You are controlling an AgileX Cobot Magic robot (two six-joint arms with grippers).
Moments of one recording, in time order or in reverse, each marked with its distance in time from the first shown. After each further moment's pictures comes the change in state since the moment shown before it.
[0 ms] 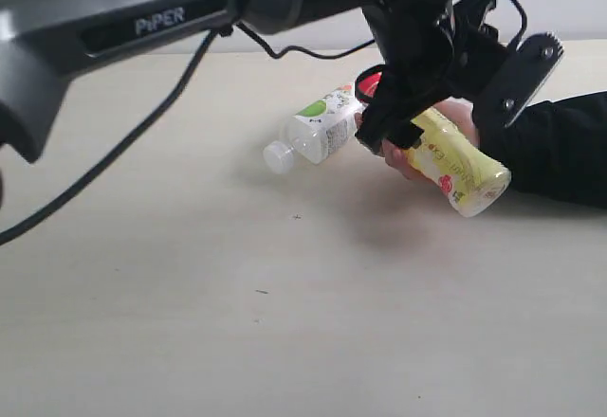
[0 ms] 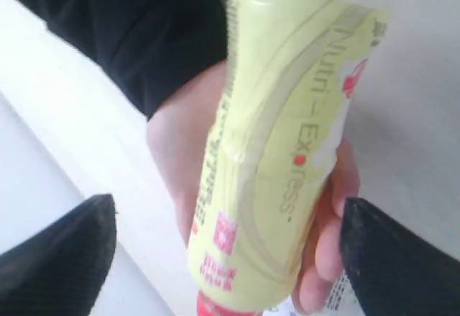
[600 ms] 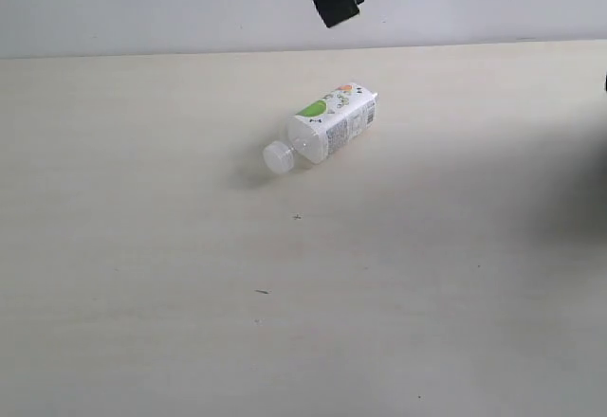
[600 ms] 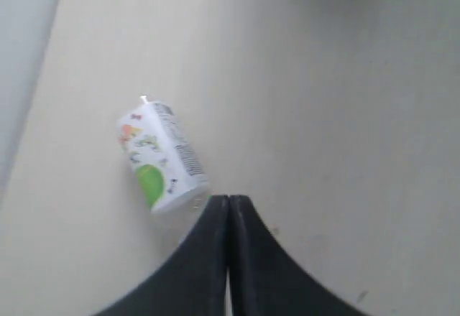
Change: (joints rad) left arm 0.165 -0.330 0.063 -0.182 0.284 -0.760; right arm 0.000 0.000 0.000 0.000 0.000 0.000
